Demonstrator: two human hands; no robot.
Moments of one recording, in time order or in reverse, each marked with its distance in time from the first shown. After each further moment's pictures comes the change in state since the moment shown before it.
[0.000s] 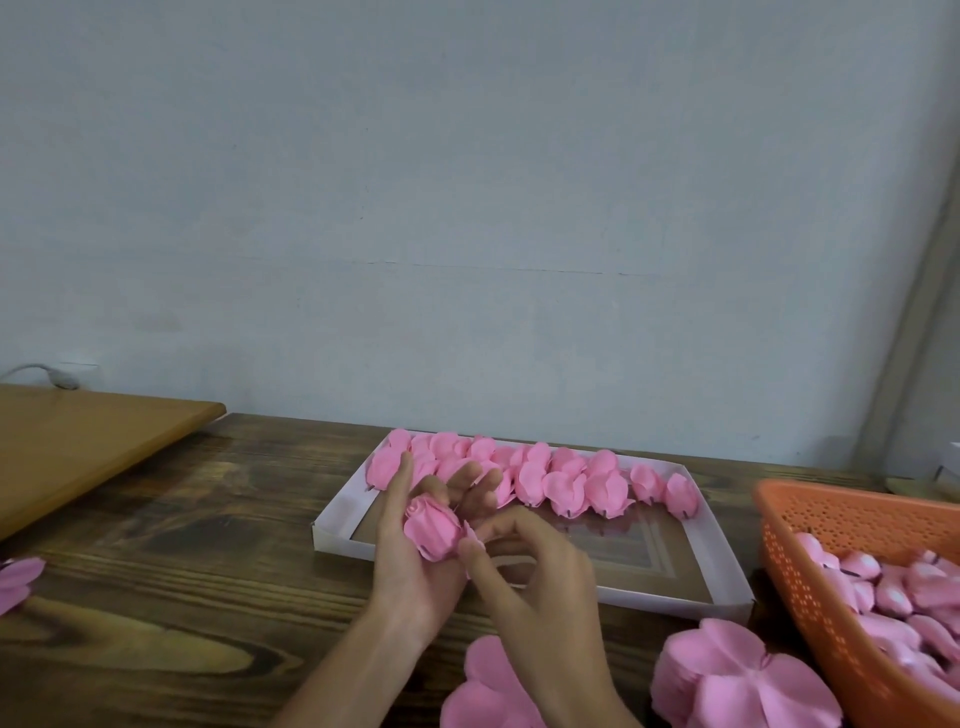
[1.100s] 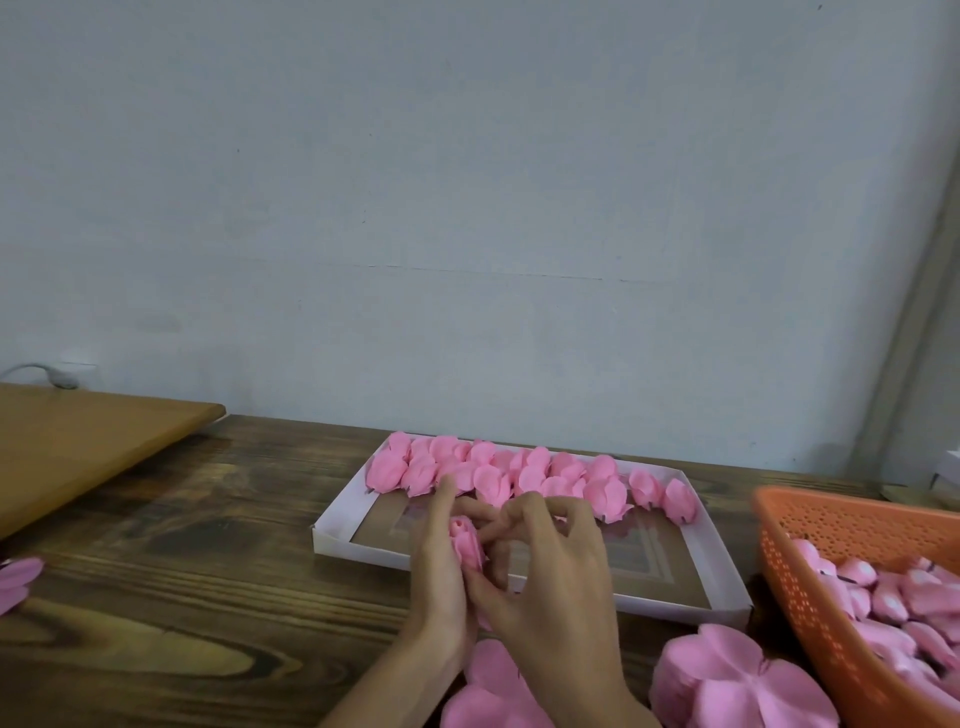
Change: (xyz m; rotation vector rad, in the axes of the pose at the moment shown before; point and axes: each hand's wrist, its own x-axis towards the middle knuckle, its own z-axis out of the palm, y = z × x) left_hand -0.008 -0.028 0.015 0.356 0.254 0.046; right_hand 0.007 0.003 -0.006 -0.504 0.124 -0.288
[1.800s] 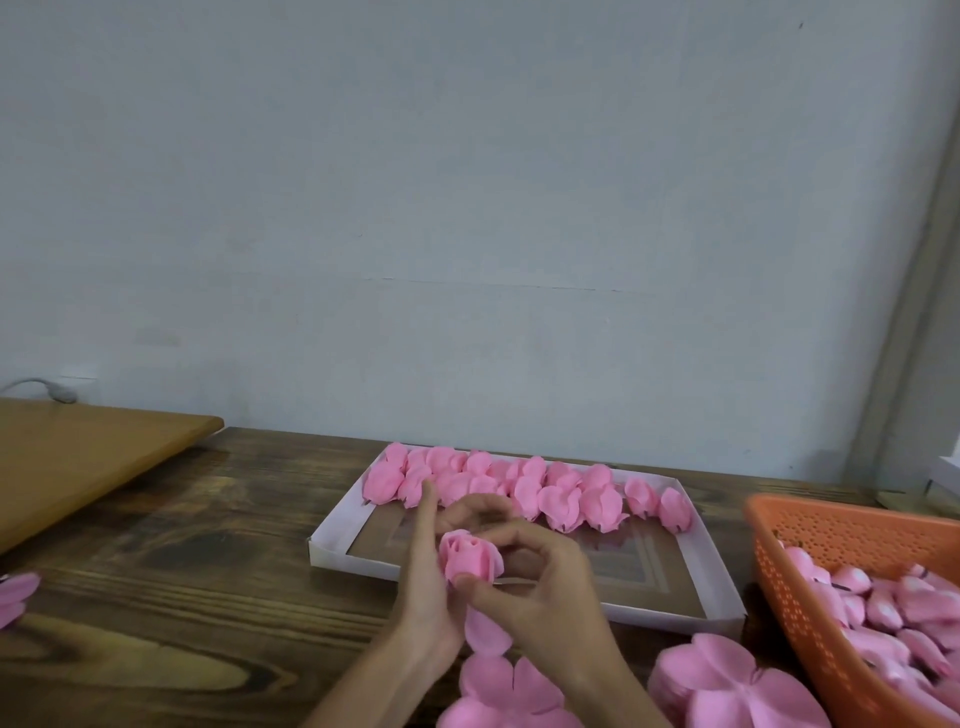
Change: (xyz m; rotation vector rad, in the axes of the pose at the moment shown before) left_hand -0.001 0.013 -0.003 -0.095 -0.184 -0.073; right_hand 0.007 0.011 -0.001 0.747 -0.297 0.347
